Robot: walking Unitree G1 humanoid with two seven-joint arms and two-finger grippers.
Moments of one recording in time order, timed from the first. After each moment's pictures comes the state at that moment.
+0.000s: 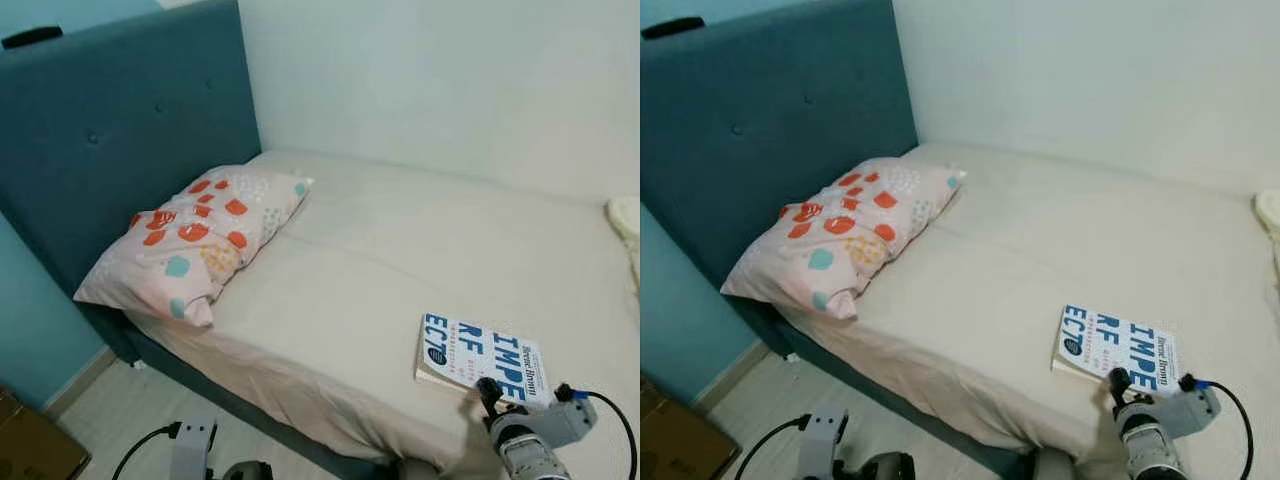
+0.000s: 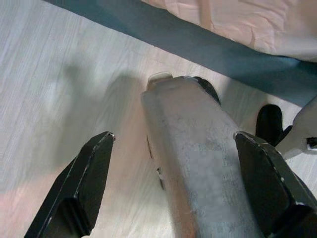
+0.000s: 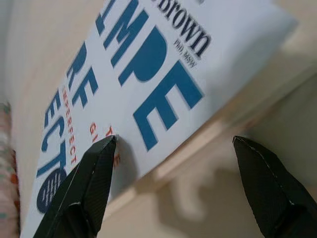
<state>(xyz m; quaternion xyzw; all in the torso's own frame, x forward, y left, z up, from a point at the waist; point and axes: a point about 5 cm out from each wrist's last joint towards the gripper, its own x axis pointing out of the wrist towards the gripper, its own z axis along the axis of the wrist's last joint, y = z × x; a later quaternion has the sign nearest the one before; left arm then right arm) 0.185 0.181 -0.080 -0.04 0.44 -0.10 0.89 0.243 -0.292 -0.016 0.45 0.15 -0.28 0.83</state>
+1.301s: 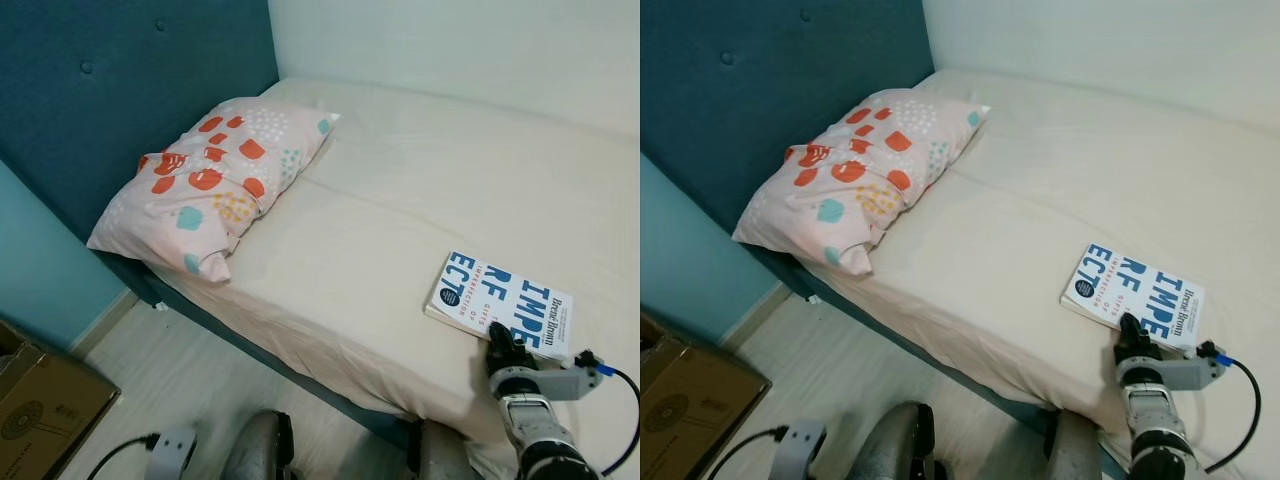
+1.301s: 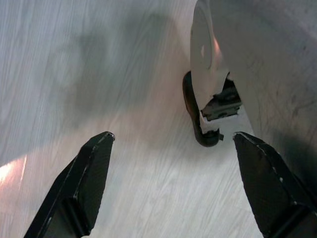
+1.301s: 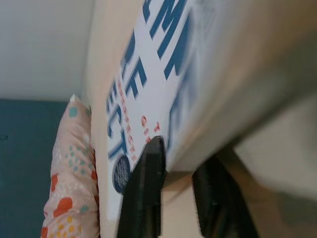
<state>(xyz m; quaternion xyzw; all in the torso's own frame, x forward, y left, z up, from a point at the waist) 0.182 0.204 -0.075 0.02 0.42 -0.12 0.90 0.280 -0.295 0.030 0.55 -0.02 -0.15 0.82</state>
